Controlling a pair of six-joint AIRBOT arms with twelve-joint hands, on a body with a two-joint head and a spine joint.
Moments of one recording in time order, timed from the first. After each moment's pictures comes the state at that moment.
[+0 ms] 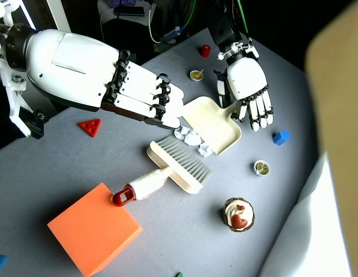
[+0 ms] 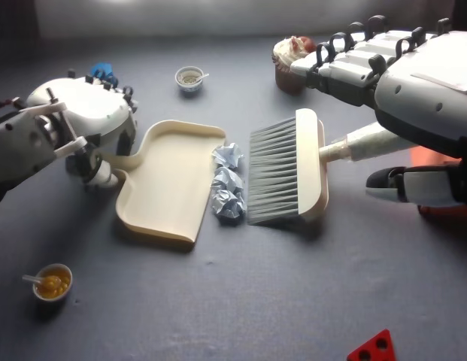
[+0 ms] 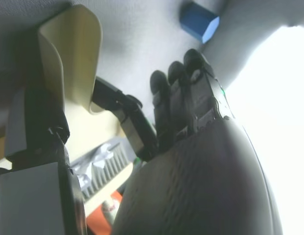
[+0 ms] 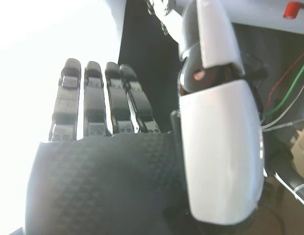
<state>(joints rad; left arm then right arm) 0.51 -1.20 1.37 -0.81 -0.37 1.82 -0.12 -0.41 0.61 -2.38 -0.44 1.34</state>
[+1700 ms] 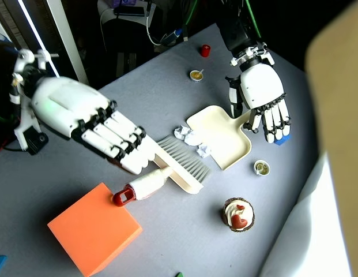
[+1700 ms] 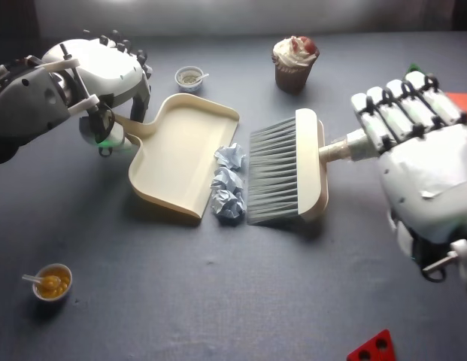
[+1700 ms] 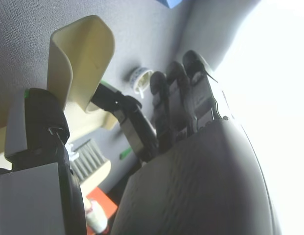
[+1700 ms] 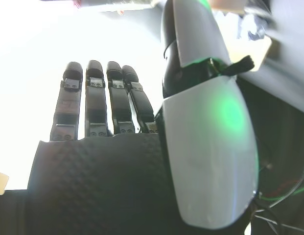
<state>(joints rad) 0.42 -1.25 1.49 -0.72 -0.29 1.76 -0.54 -0.85 0.71 -2.27 -1.39 0.98</state>
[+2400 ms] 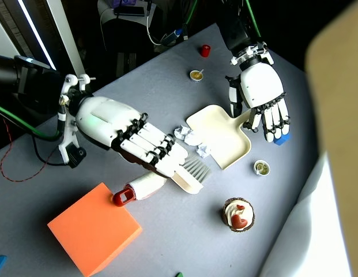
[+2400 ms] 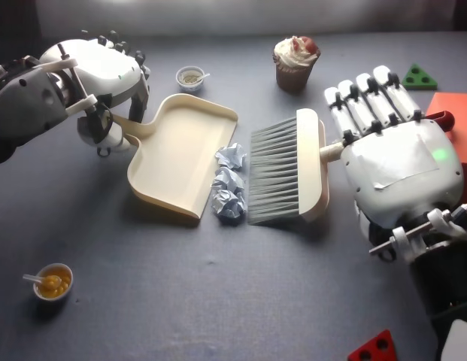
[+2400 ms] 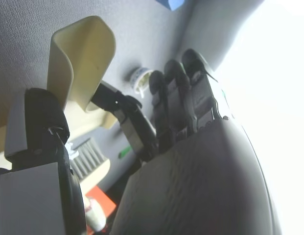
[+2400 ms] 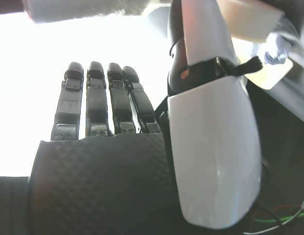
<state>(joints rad) 0.42 -1.24 1.47 -0.72 -0.29 1.75 -0.53 -1.04 0.96 -2.27 -1.41 0.98</state>
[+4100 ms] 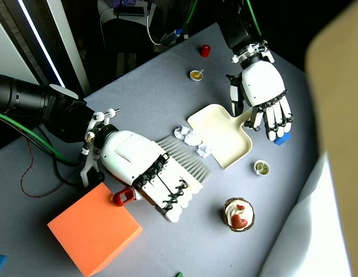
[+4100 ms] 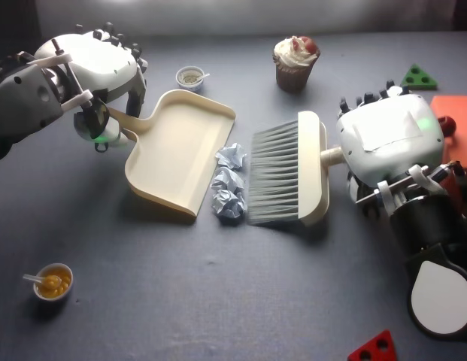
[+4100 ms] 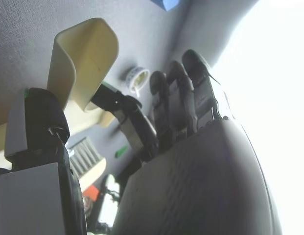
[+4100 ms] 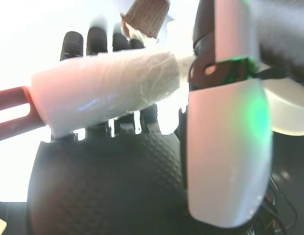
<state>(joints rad) 0.41 -1.23 1.47 -0.70 -0.31 1.73 -0.47 -1.12 1.19 -2.24 -1.29 1.09</state>
